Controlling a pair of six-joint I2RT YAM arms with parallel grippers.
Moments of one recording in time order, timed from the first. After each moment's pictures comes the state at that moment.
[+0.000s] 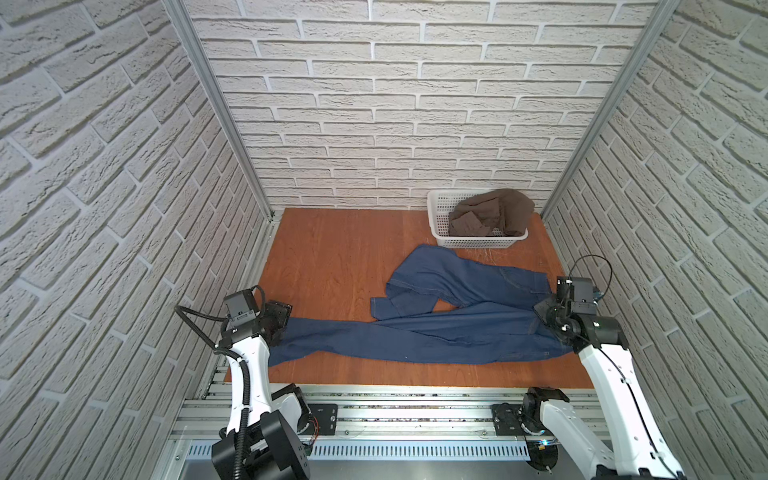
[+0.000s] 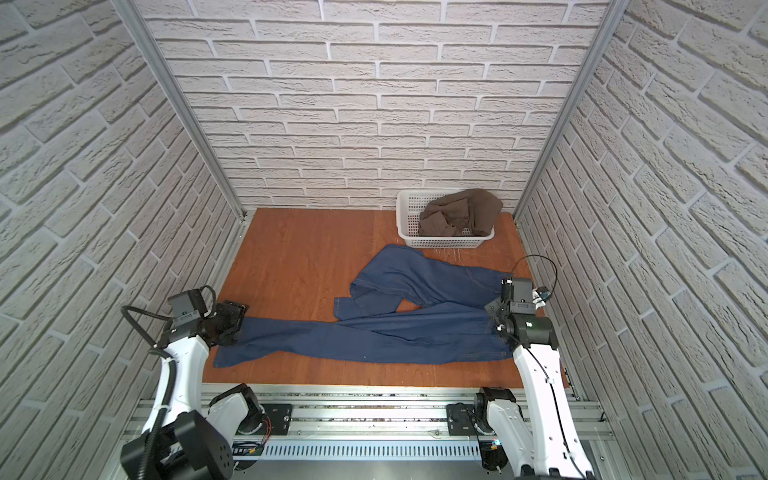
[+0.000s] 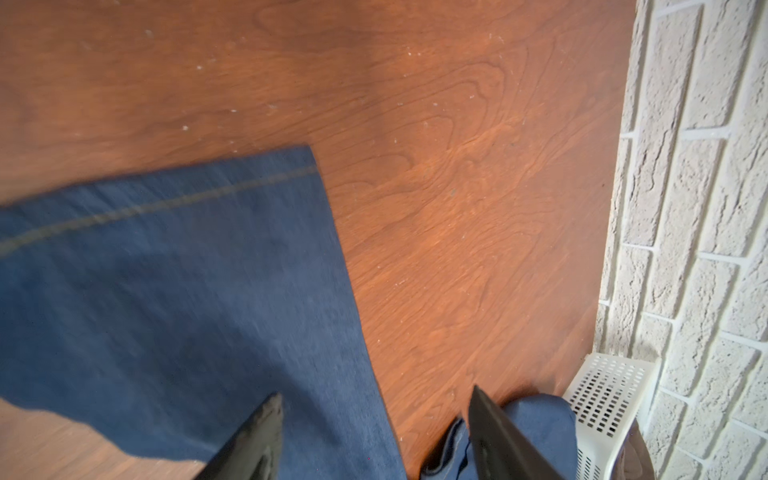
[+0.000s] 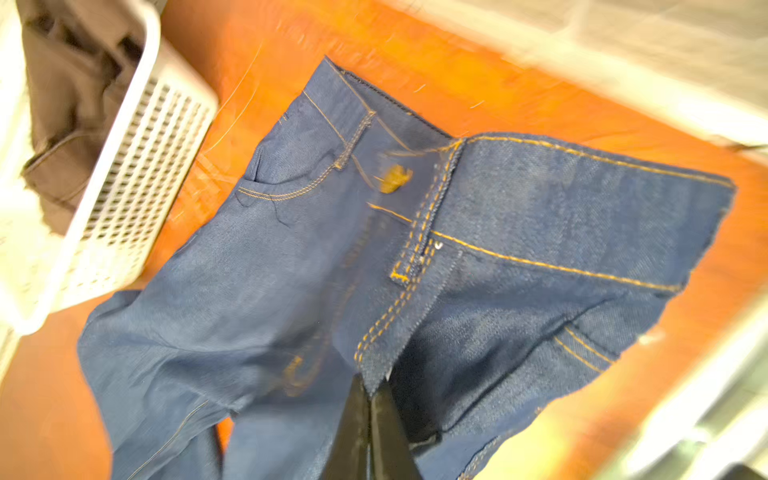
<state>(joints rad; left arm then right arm) 0.45 0.96 0.62 -0.66 0.33 -0.85 -0.16 0.82 0.83 -1.03 0.26 0.93</state>
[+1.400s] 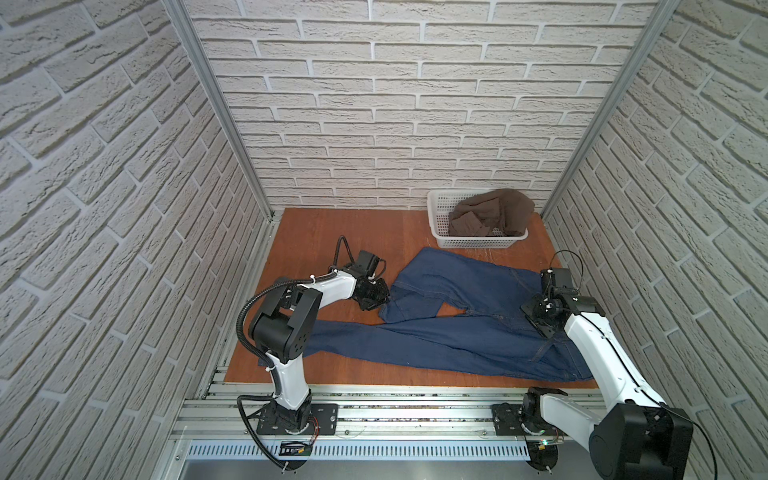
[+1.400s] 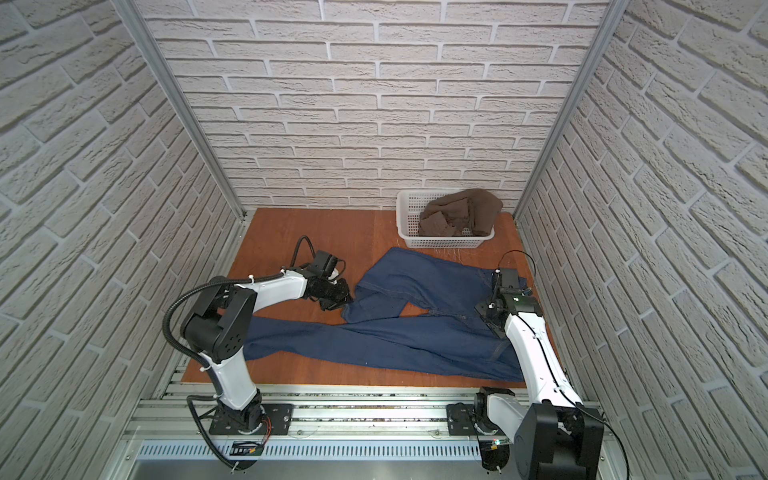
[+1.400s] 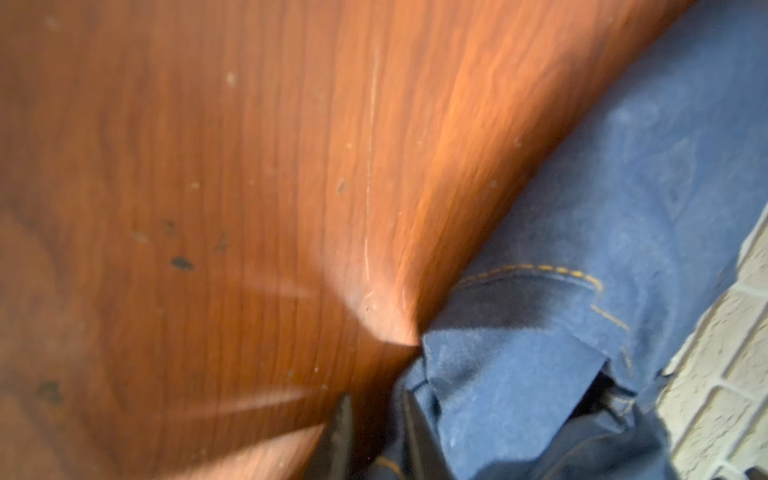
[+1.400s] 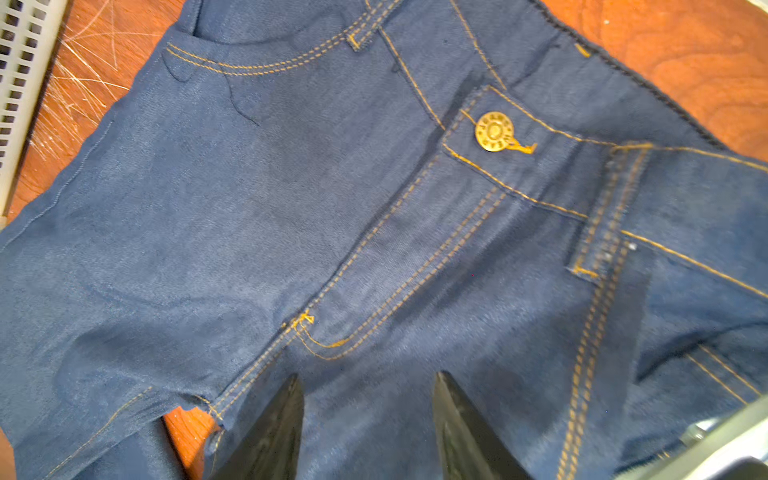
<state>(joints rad) -0.48 1.83 1.06 -0.38 0.33 -0.82 -0.16 1.10 0.80 -0.89 0.10 0.88</state>
